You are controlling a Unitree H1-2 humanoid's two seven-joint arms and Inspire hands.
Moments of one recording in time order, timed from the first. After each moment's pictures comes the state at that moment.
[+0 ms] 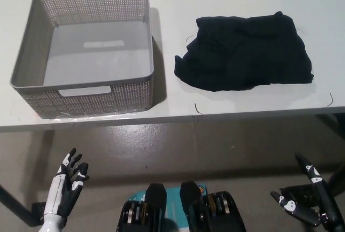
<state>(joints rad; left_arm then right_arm) -0.08 0.16 0.05 0.43 0.07 -0.40 0.07 -0.01 -0.26 0.09 0.32 -0.20 -0.39 -0.09</state>
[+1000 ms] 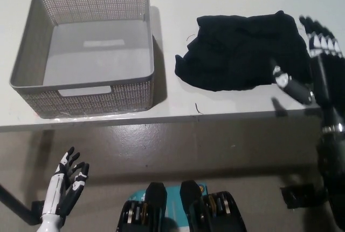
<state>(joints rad) -0.08 0.17 0.05 0.44 0.07 -0.43 0.08 -0.50 -0.24 0.08 0.16 -0.78 -0.06 -0.23</state>
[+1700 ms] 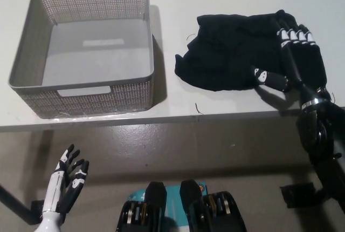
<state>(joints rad) -0.10 0.17 0.04 0.44 0.07 -0.43 0.09 -0.65 -0.30 0.27 0.47 -0.88 0.05 -0.23</state>
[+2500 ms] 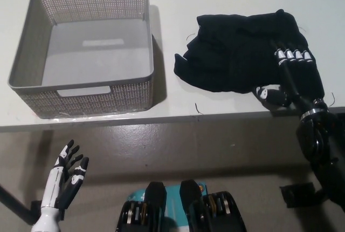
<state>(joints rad) -0.11 0.19 0.03 0.44 0.07 -0.43 0.09 -0.66 -0.31 0.35 0.59 -0.88 0.08 -0.22</state>
